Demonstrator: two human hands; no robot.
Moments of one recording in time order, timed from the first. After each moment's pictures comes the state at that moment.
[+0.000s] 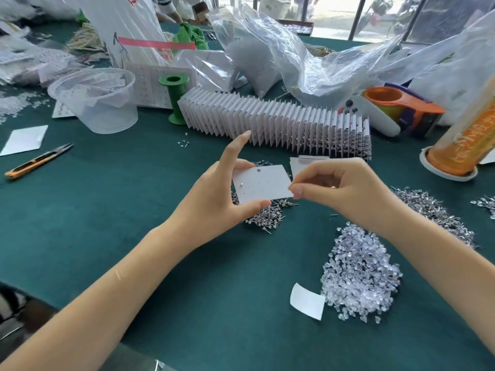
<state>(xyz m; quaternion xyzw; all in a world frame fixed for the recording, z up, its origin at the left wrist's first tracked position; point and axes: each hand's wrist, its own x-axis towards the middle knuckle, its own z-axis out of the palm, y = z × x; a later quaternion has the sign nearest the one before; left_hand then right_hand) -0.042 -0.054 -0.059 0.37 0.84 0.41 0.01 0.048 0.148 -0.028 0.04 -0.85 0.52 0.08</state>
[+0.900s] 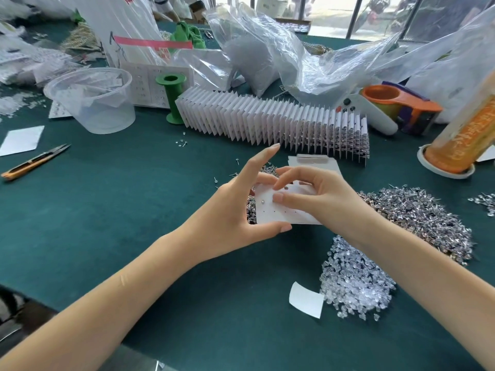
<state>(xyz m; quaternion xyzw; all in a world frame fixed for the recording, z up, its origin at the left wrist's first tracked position) -0.020 -0.045 -0.055 0.43 0.79 0.43 0.08 0.047 0.128 -0.040 -0.05 -0.81 0.58 0.03</state>
